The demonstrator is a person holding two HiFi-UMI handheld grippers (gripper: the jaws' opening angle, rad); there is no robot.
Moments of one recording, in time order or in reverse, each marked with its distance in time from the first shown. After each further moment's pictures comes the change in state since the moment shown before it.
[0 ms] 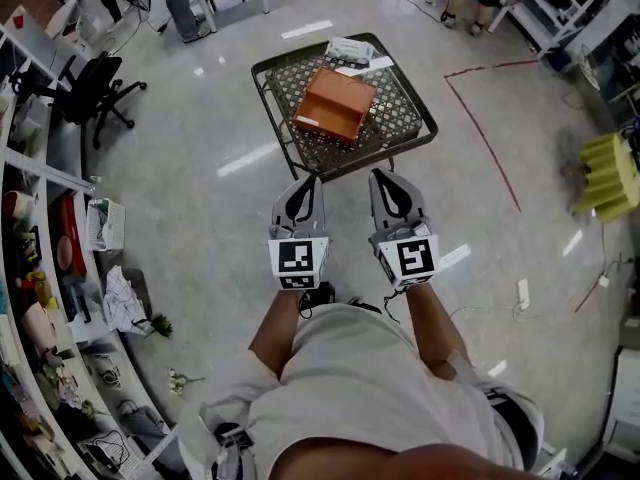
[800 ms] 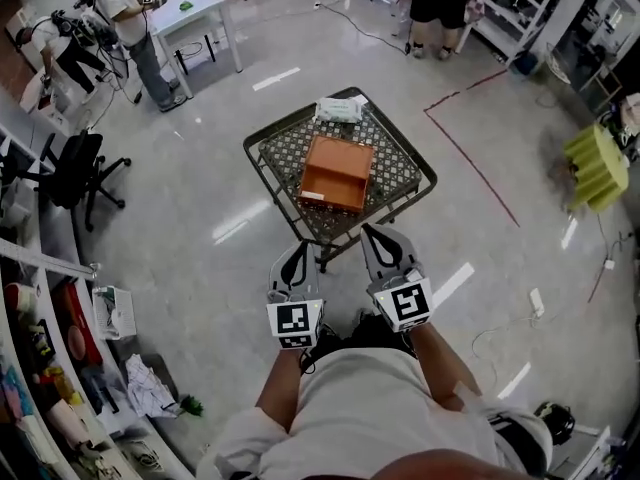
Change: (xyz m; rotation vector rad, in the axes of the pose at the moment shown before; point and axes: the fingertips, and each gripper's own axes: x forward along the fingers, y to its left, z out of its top) left arm 0.054 0.117 -0.004 -0.005 0.064 -0.109; right arm 0.126 0.030 0.003 -0.029 0.053 -0.044
